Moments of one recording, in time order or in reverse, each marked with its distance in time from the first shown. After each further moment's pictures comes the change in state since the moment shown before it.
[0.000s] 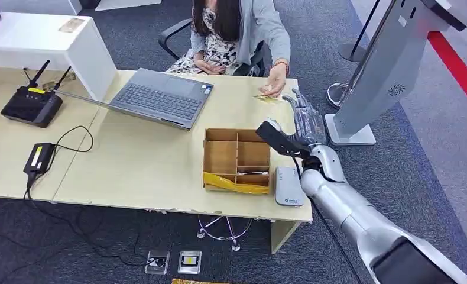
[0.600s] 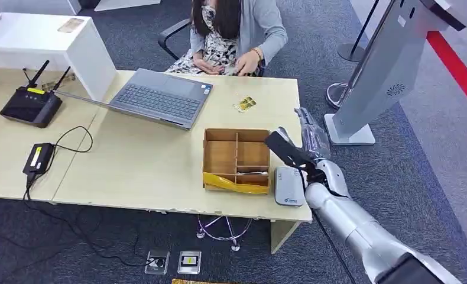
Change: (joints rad) left arm -0.030 -0.055 0.486 -0.048 -0.496 0.000 -0.041; right arm 0.128 -0.062 -0.061 -0.103 -0.010 0.044 0.095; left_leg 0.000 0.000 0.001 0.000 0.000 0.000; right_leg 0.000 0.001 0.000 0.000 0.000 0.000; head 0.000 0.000
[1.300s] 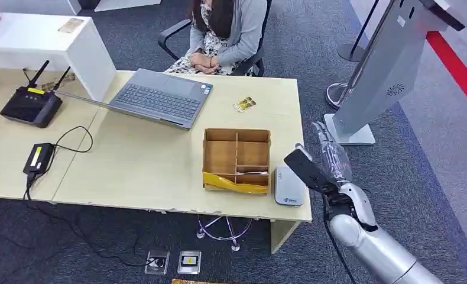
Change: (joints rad) left arm -0.002 -0.008 0.215 -0.062 -0.034 0.000 0.100; right arm 0.237 -0.259 -0.038 -0.619 0.021 0.071 0.234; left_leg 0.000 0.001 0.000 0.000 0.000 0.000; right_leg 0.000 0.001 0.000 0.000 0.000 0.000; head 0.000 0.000
